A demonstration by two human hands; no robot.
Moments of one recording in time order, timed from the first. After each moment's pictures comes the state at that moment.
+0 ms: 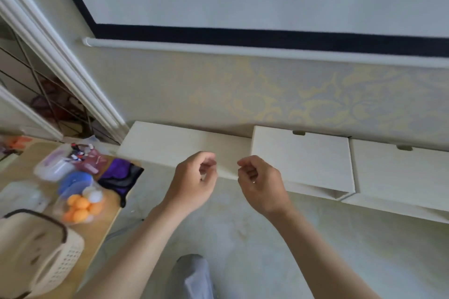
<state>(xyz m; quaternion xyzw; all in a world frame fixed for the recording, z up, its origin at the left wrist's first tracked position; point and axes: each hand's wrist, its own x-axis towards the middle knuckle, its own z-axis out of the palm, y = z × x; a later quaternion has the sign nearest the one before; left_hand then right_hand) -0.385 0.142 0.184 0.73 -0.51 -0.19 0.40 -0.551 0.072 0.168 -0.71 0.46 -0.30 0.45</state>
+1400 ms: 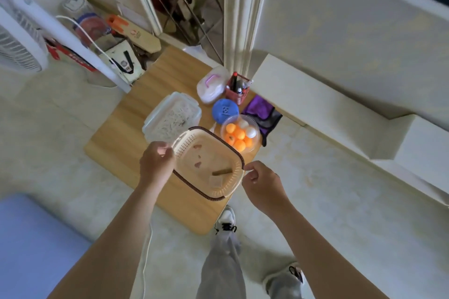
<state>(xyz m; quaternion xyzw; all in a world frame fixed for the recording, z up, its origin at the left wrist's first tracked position) 0.048 0.488 0.185 0.90 -0.01 -0.28 0.33 -0.161 0.345 0.215 -0.70 0.49 0.10 0.51</state>
